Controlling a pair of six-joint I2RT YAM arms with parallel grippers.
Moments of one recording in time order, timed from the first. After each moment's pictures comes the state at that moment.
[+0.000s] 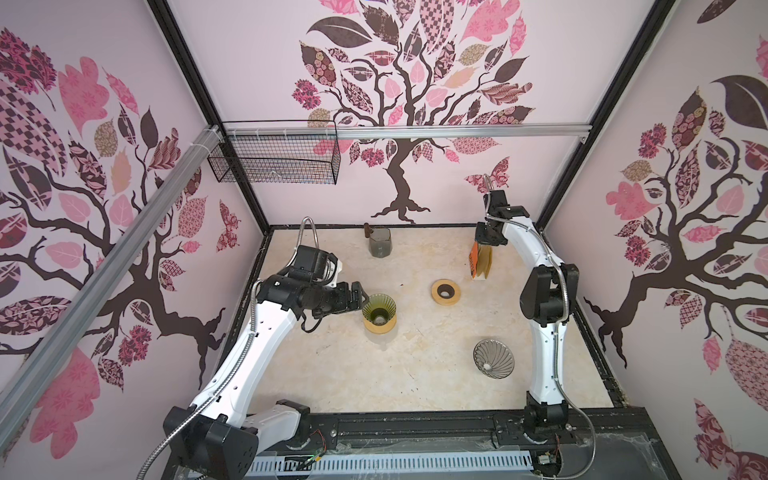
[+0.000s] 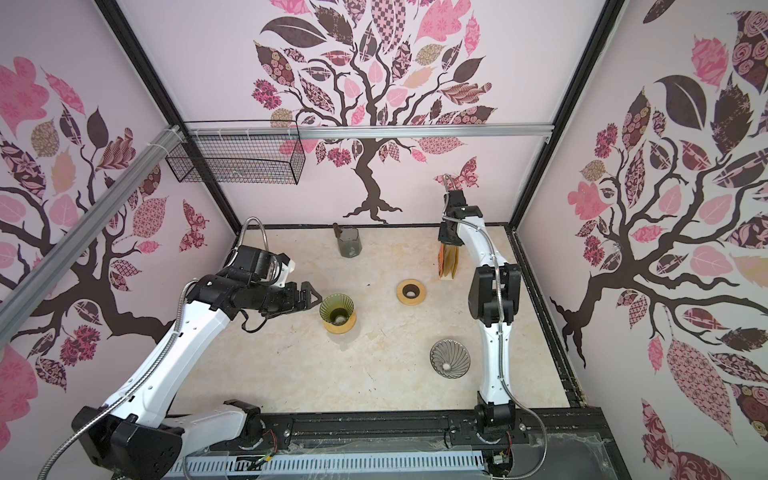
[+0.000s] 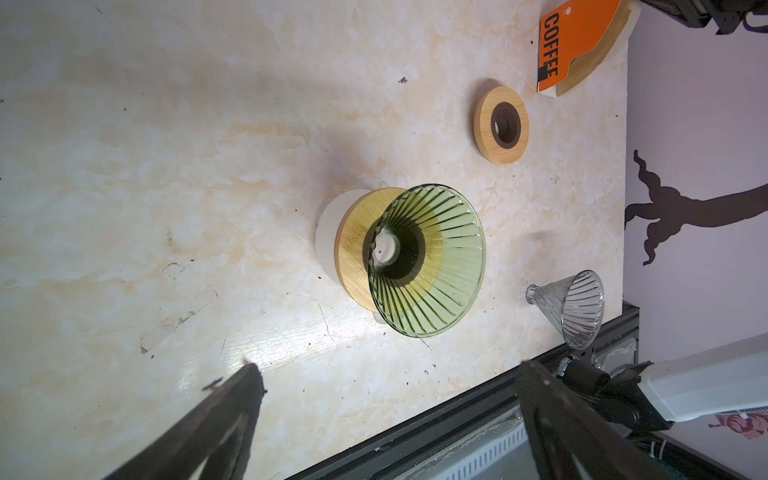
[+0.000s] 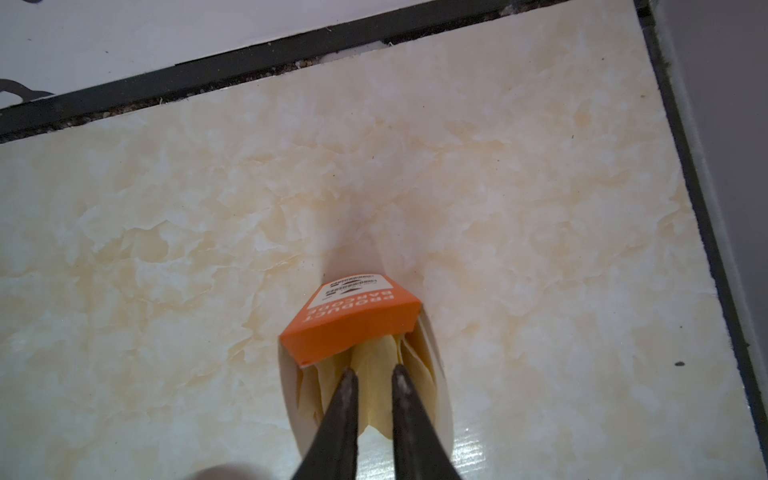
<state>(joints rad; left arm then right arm) -0.29 1.21 1.24 -1.06 0.33 -0.39 0.09 2.30 2.20 -0.95 0.17 0.28</state>
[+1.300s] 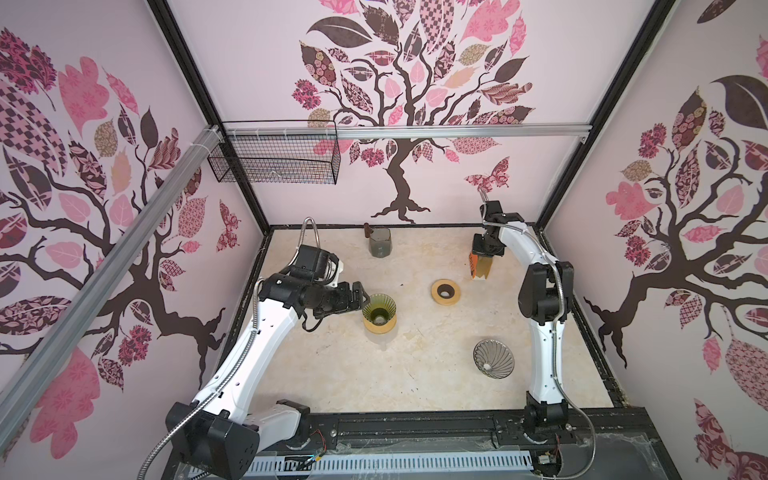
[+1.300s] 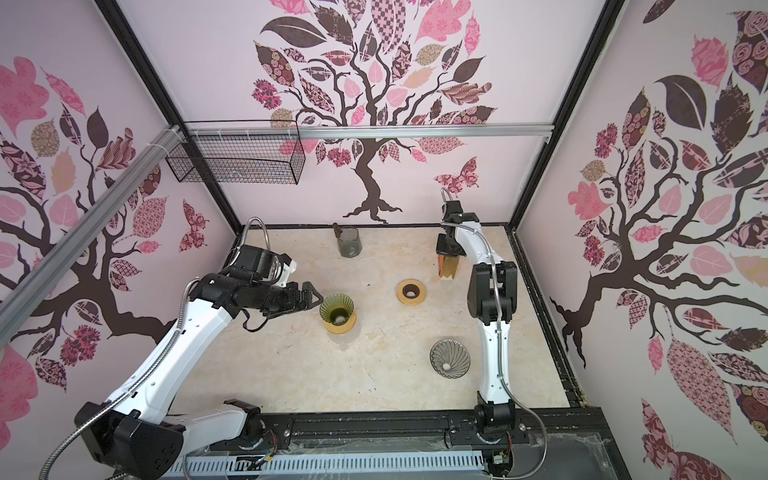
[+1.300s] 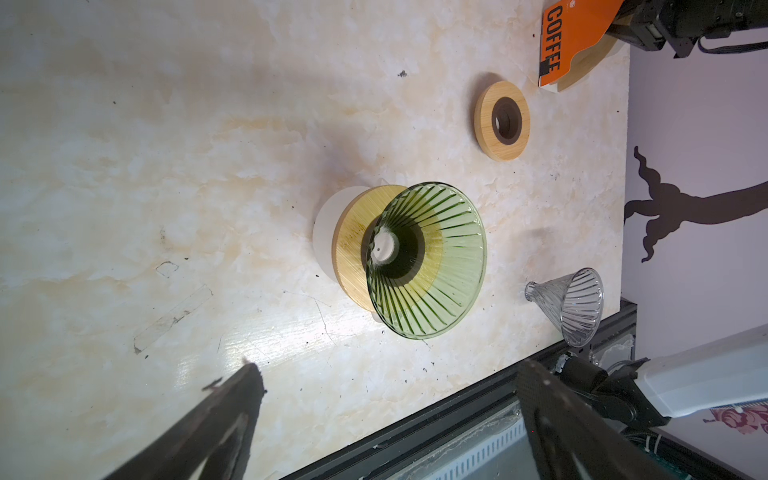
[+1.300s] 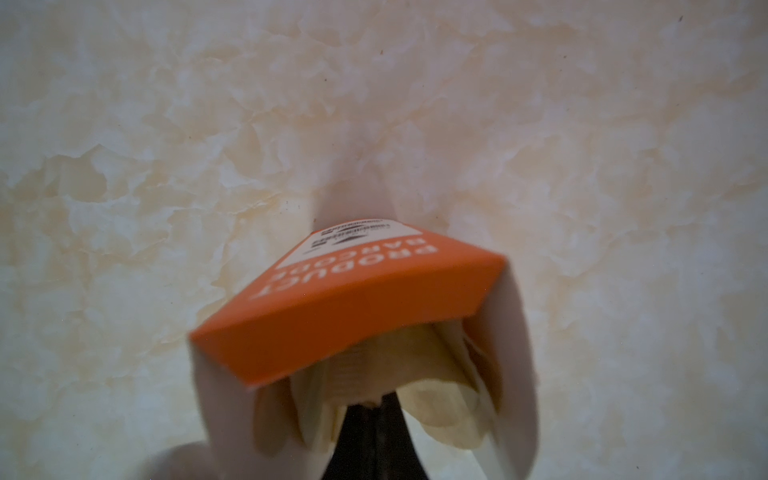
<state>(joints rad) -0.29 1.22 1.24 -1.06 0.34 -0.39 0.09 2.33 2.13 -0.99 0.10 0.30</state>
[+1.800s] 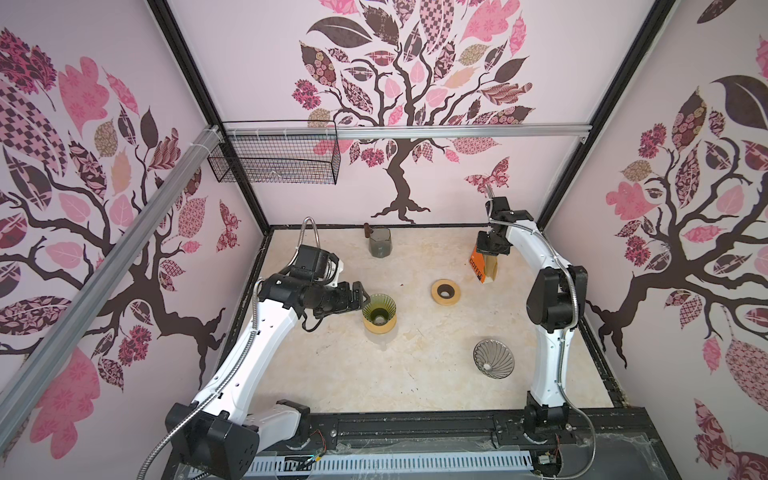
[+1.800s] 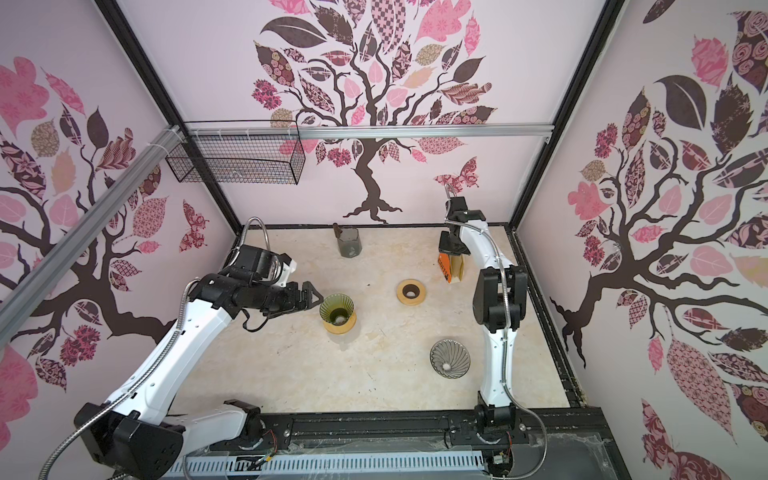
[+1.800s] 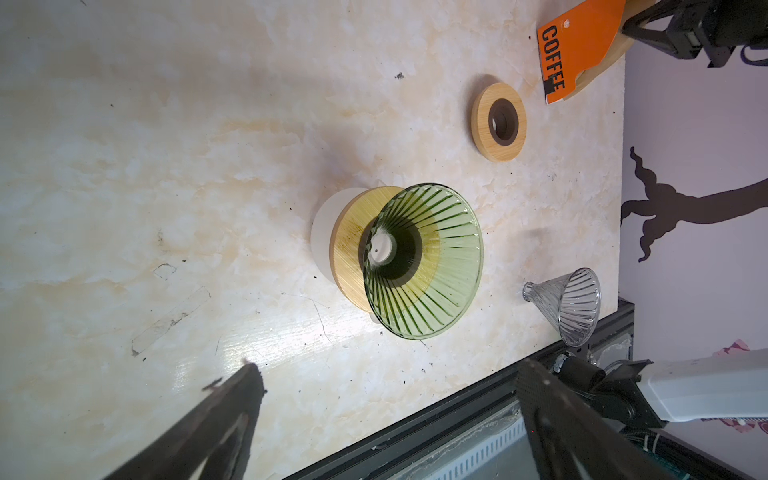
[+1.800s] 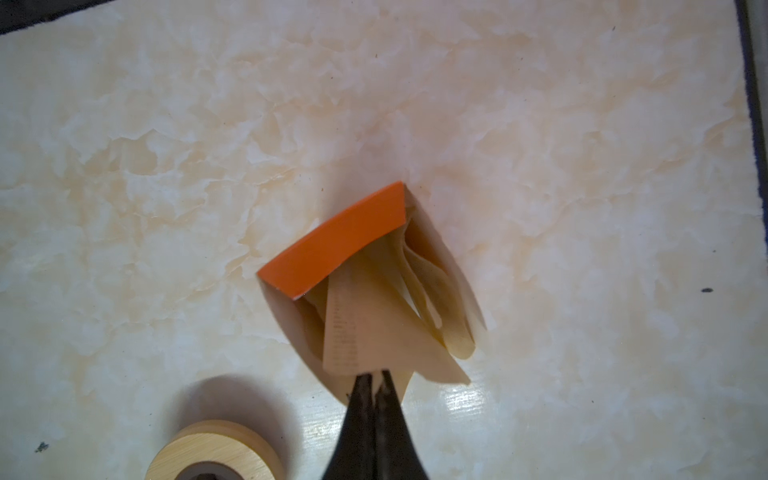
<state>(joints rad) -0.29 1.22 1.24 -1.06 0.34 -0.39 0.09 2.18 2.03 -1.00 0.10 0.30</state>
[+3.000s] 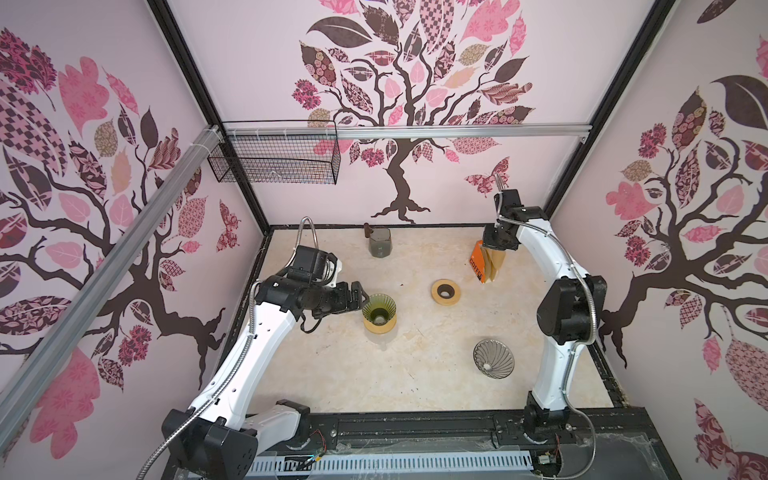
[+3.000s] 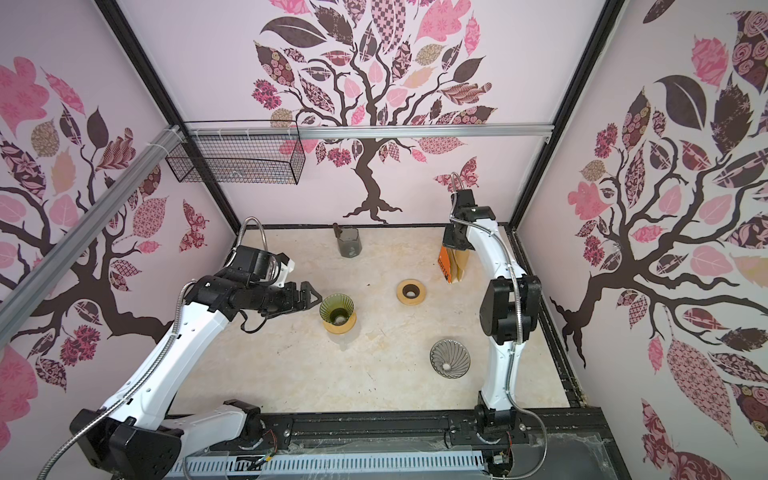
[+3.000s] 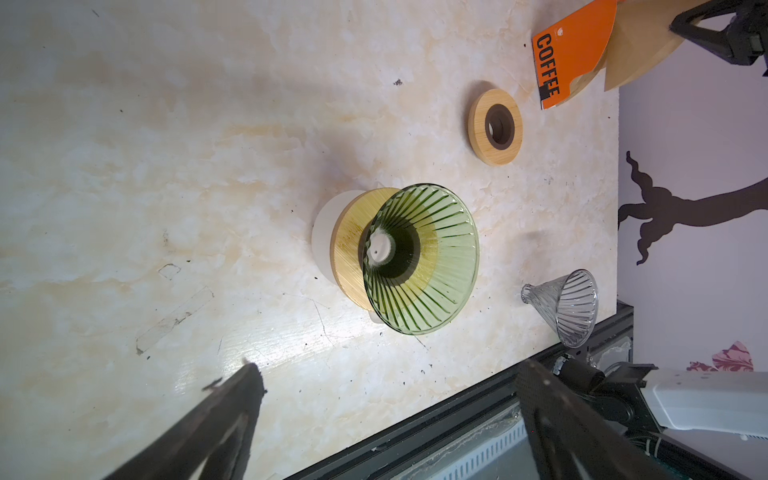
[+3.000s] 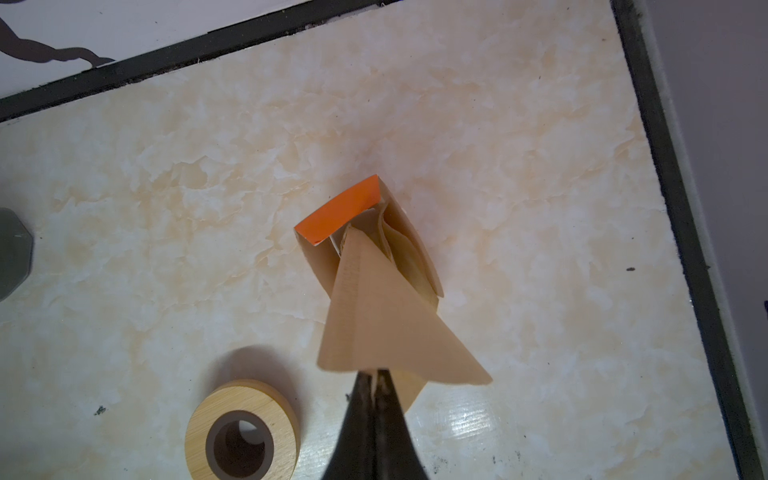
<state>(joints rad) -0.29 1.20 1.24 -1.06 0.33 -0.40 0.09 2.02 1.97 -1.00 0.12 0.32</state>
